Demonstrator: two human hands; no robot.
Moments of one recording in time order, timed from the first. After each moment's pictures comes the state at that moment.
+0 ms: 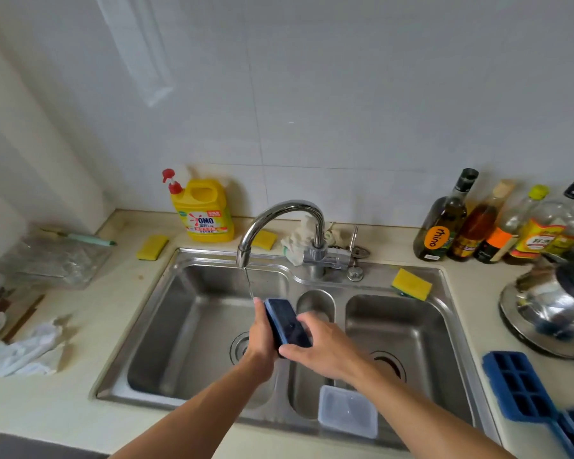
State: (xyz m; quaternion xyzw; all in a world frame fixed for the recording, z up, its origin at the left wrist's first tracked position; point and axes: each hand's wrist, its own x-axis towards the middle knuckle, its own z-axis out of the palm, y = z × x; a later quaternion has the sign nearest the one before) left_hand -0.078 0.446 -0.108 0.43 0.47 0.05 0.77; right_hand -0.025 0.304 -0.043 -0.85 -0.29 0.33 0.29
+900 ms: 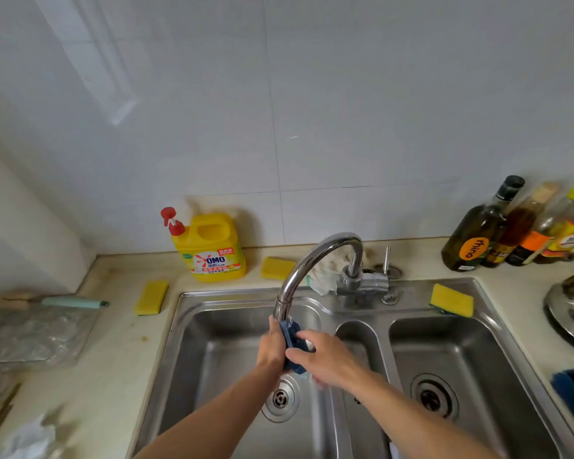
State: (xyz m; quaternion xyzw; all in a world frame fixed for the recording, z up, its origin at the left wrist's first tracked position) left_hand -0.019 0.583 -0.137 0.54 0.48 -0.07 0.69; right_hand 0.006 0.452 -0.076 -0.86 -0.18 0.34 0.34
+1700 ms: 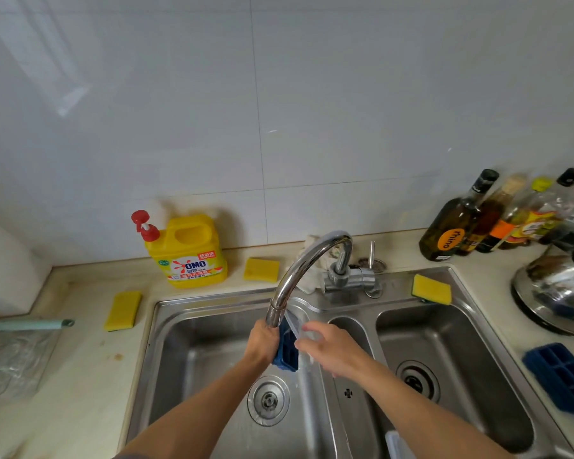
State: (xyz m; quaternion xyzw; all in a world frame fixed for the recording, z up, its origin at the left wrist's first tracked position) left_hand -0.002 0.612 -0.141 0.76 0.30 -0.11 0.57; right_hand 0.027 0.443 -0.082 -0.86 -0.10 0.35 0.37
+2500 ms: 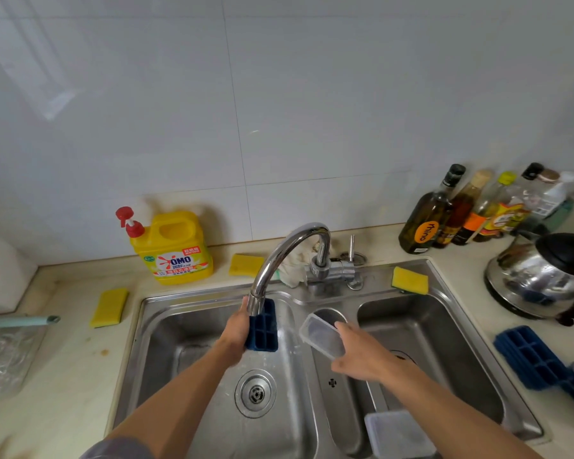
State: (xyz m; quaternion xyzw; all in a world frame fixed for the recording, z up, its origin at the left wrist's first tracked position) left_hand -0.001 0.626 -0.142 0.58 0.38 -0.12 0.71; right_hand 0.026 0.361 -0.096 -0.92 -0.15 0.32 0.14
